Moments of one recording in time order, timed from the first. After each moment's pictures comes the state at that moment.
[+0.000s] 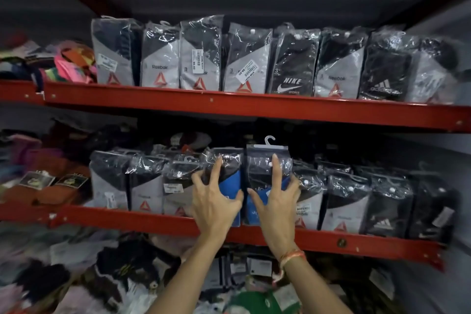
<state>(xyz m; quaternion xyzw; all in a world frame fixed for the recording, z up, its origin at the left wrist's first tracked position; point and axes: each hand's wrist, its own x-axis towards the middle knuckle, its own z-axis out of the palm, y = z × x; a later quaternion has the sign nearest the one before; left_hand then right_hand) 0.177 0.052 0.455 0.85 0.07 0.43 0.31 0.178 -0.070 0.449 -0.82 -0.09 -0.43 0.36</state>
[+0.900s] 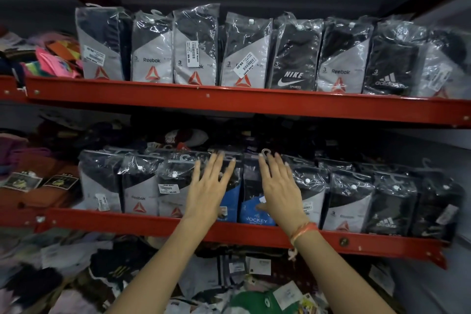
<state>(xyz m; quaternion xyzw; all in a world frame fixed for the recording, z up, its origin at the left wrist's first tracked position) 0.217 0.082 0.461 0.93 -0.09 0.34 -0.10 0.215 -0.090 0.475 -0.94 -0.14 -0.31 -0.03</state>
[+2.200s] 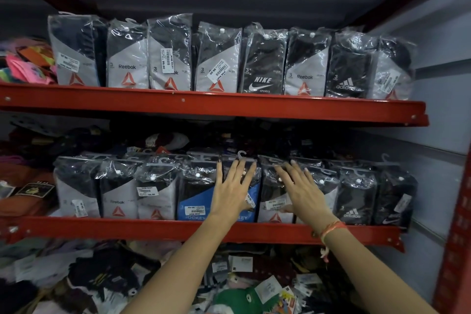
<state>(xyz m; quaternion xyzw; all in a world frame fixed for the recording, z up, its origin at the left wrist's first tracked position) 0.231 -0.008 0.455 0.92 -0.16 0.36 -0.08 0.220 -0.205 0.460 -0.94 -0.11 -0.31 -0.08</state>
